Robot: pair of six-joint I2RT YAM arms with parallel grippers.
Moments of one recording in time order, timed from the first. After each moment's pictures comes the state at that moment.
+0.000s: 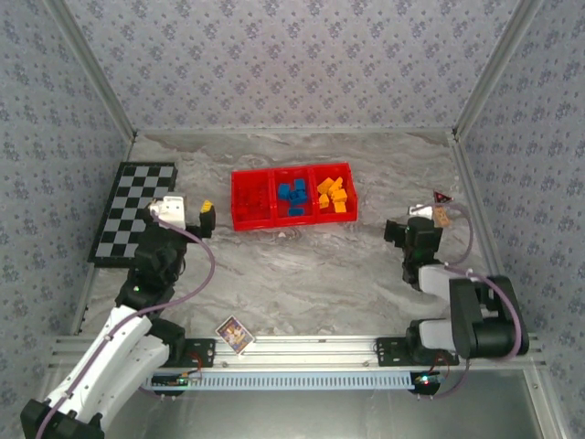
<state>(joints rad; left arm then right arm) -0.40 0.59 0.48 0.01 -0.35 -0.02 0.07 1.36 0.31 0.53 0.28 0.06</state>
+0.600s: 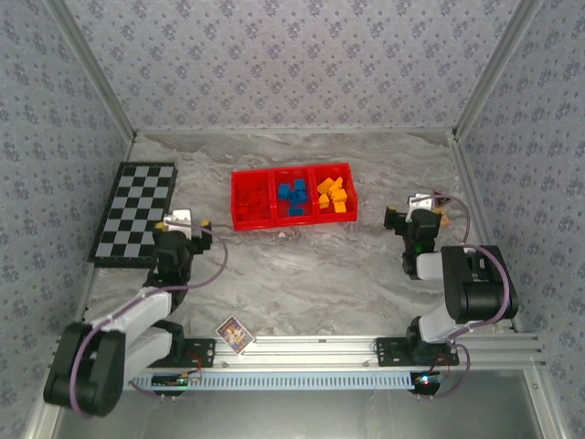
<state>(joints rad) -0.23 1.06 0.19 0.53 -0.37 -0.02 0.01 1.53 0.35 0.78 0.20 0.01</state>
